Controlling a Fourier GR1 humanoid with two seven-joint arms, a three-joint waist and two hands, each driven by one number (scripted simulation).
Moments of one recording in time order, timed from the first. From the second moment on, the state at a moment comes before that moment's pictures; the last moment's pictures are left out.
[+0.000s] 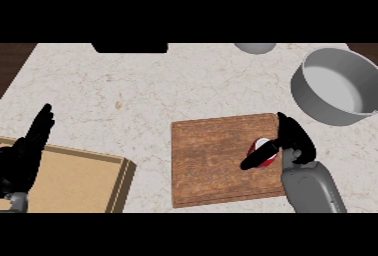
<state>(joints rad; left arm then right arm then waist) 0.02 0.46 -0.04 -1.55 0.07 0.20 0.10 -0.30 -0.06 0.12 -1.55 0.64 0.21 1.23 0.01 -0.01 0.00</state>
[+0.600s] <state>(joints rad) 0.02 0.45 -0.02 -1.55 0.06 0.17 0.09 -0.31 -0.04 0.10 -1.51 0.66 0.24 1.17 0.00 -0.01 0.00</state>
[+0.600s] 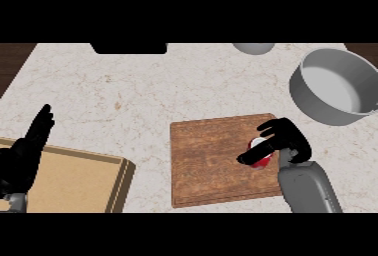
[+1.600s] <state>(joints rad) 0.01 0.42 0.00 -1.55 0.03 0.15 0.11 -0.46 -0.15 0.22 -1.37 0.80 0.33 0.83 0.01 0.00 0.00</state>
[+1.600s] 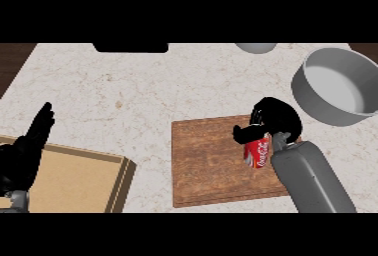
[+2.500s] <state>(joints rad) 0.03 0.41 0.04 -1.56 0.03 0.11 0.11 -0.61 -0.29 0.17 -1.72 1.13 0.19 0.95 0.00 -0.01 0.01</state>
